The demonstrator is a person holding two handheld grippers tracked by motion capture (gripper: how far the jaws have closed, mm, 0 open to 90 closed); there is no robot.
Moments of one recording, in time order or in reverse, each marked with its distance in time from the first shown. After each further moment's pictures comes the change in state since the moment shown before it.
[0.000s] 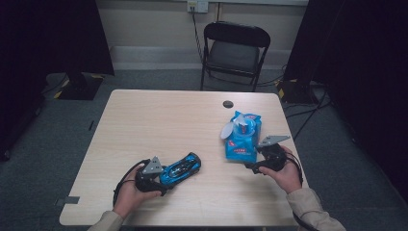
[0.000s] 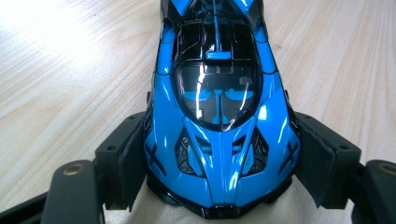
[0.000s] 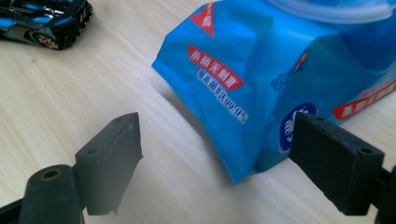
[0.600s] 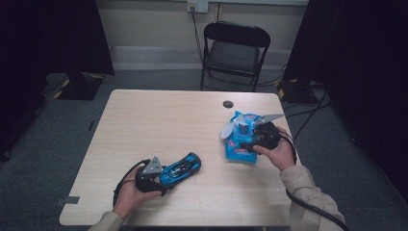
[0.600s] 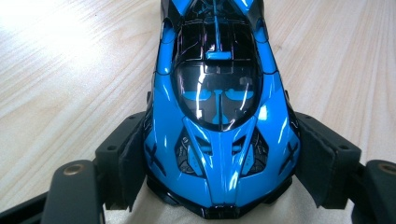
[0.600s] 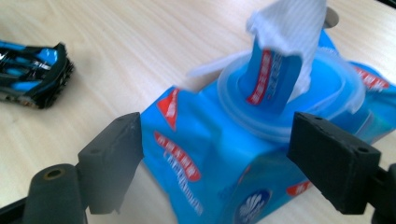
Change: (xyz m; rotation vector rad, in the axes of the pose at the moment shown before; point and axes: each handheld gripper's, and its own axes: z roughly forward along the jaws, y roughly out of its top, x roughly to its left) left arm 0.000 0.000 0.000 0.000 0.003 0.000; right arm -0.022 0.060 0.008 -0.011 -0.022 -0.004
